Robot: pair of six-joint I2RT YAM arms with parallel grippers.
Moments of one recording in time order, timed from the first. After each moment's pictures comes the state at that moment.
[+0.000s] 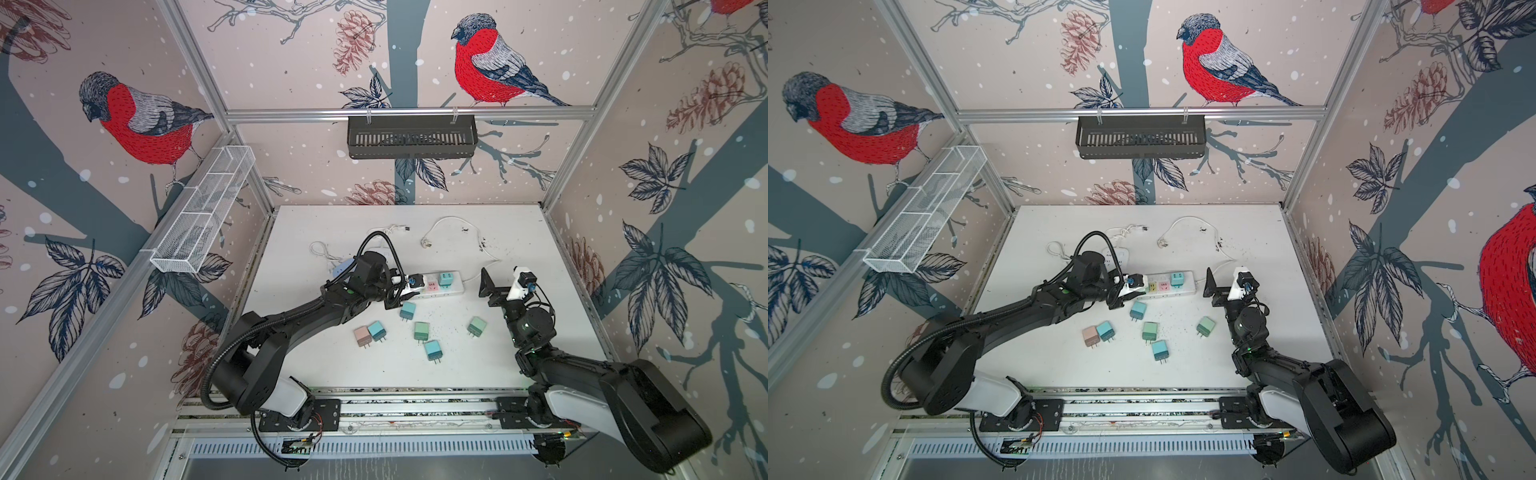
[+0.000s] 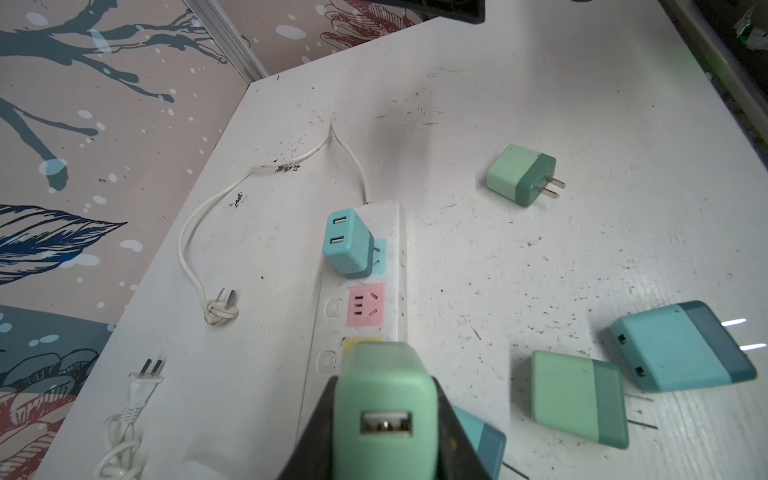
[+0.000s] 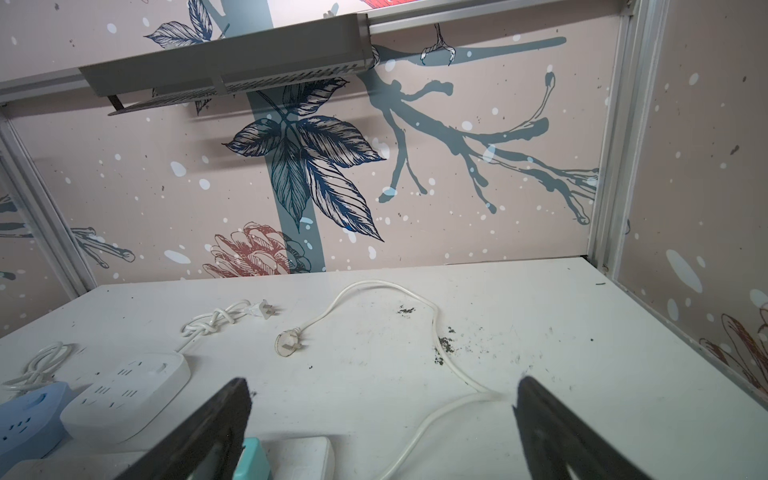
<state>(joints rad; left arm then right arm) -0.63 1.51 0.87 0.05 0.52 0.76 0.36 1.15 0.08 1.19 0.20 0.11</state>
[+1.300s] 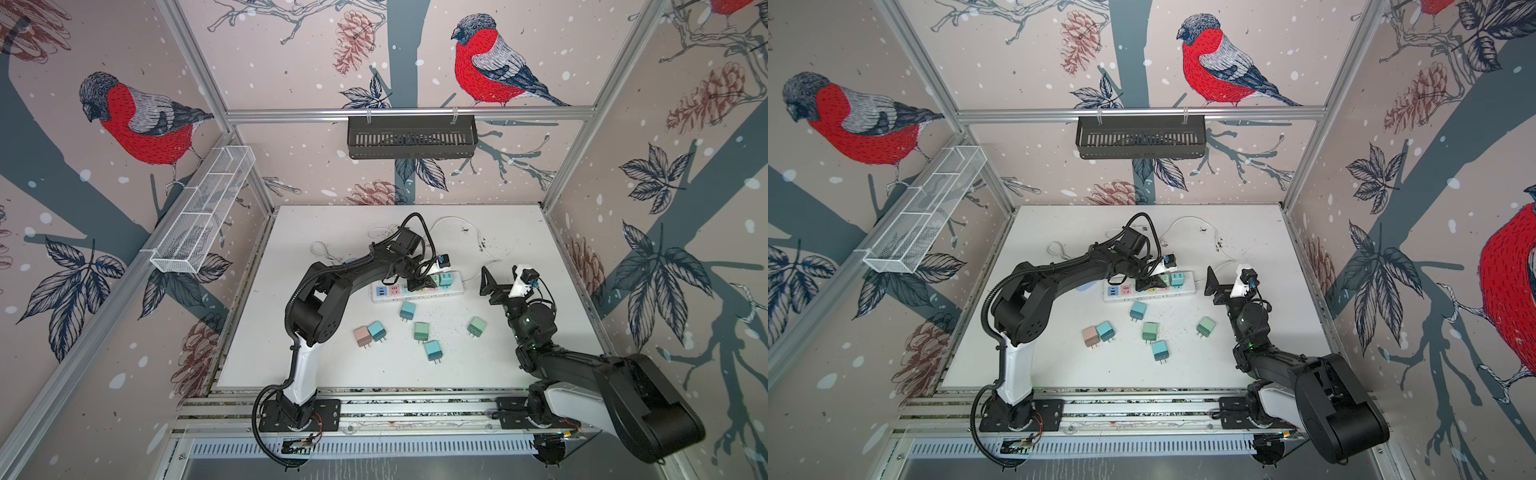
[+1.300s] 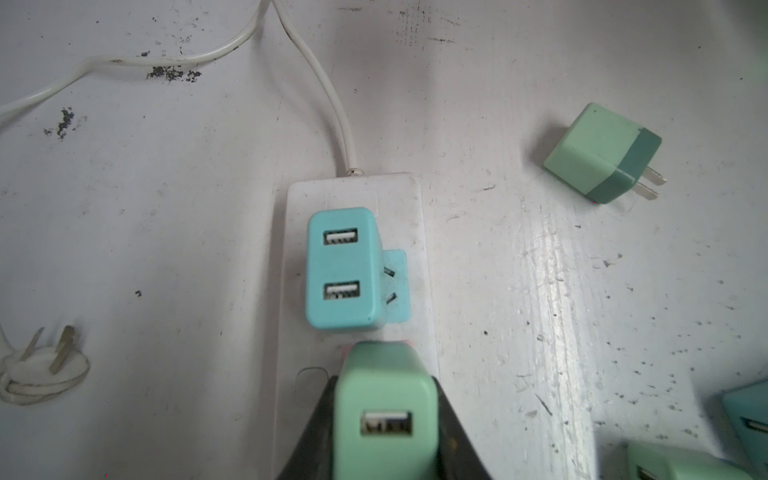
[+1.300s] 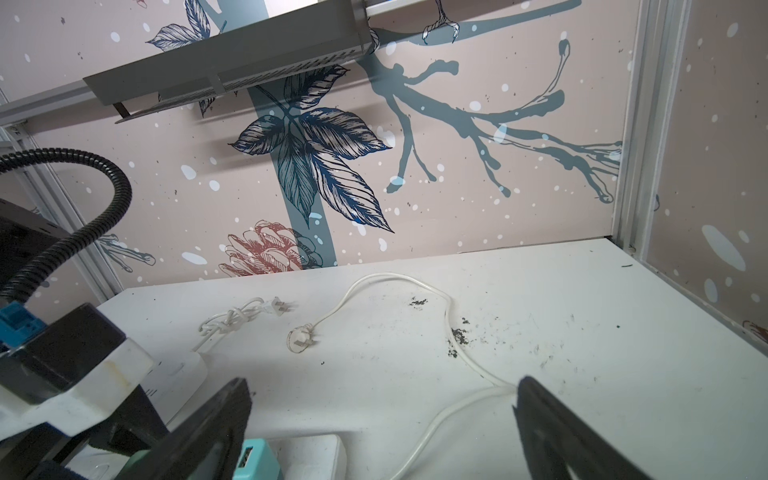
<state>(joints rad) -0.65 2.05 1.48 -0.39 0.55 0.76 0.31 1.19 0.09 1.20 0.11 0.16</state>
